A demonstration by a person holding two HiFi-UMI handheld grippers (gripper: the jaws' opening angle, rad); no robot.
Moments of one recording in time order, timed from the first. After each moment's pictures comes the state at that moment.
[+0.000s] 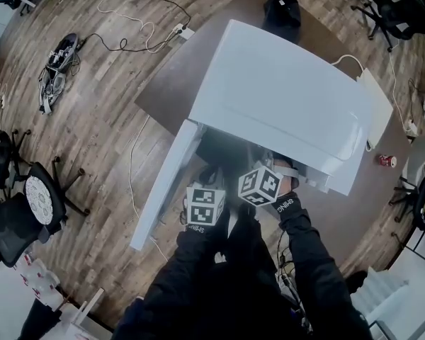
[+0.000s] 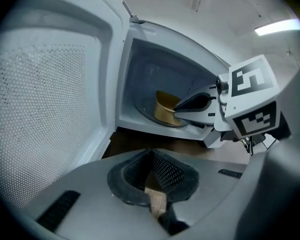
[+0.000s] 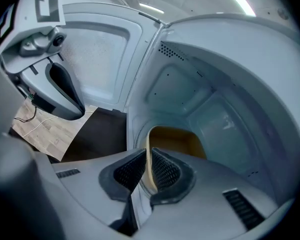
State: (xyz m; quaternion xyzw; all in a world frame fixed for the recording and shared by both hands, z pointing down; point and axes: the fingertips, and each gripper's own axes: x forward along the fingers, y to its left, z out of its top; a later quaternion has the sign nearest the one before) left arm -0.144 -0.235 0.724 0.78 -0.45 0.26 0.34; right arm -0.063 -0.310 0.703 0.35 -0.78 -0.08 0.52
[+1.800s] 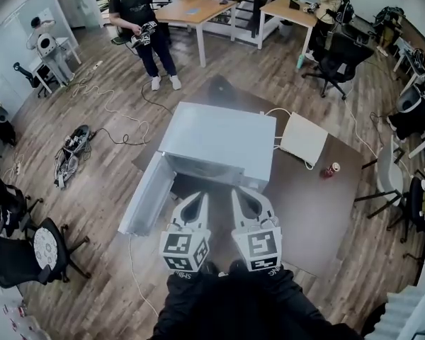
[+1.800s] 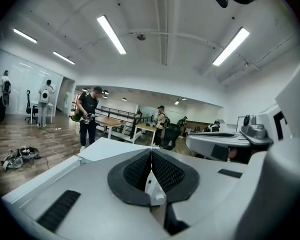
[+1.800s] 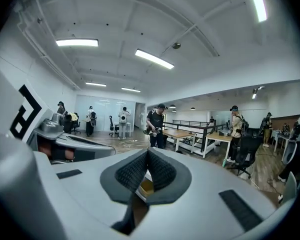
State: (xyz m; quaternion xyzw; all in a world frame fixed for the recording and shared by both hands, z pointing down) left arm -0.038 -0.105 0.376 0.86 -0.48 0.05 0.15; right arm 0.036 -0.098 0.342 0.55 -0.83 0.00 0.10
